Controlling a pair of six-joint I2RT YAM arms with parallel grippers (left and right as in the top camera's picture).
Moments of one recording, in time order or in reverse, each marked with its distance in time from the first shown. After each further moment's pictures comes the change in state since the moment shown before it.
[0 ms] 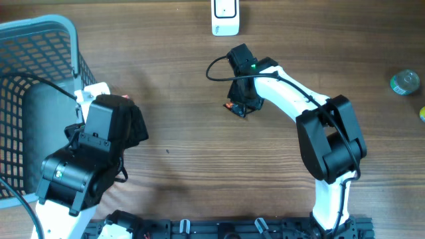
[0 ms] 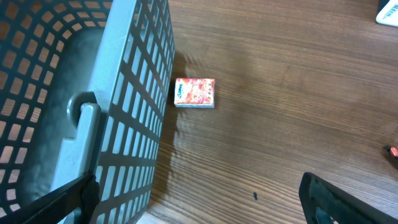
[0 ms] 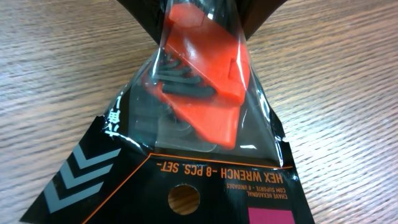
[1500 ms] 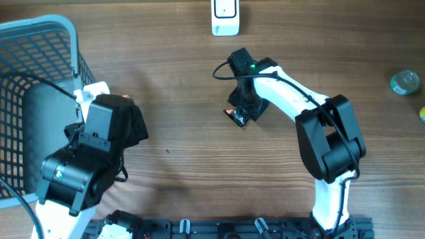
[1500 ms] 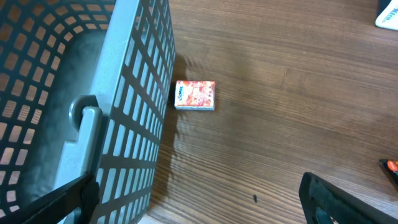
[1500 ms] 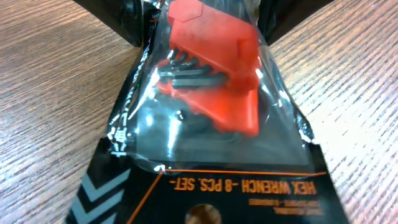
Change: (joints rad) left arm 0.000 0.000 0.000 0.008 -0.006 0.000; right arm 0.001 0.003 0.001 -0.113 -0.018 0.323
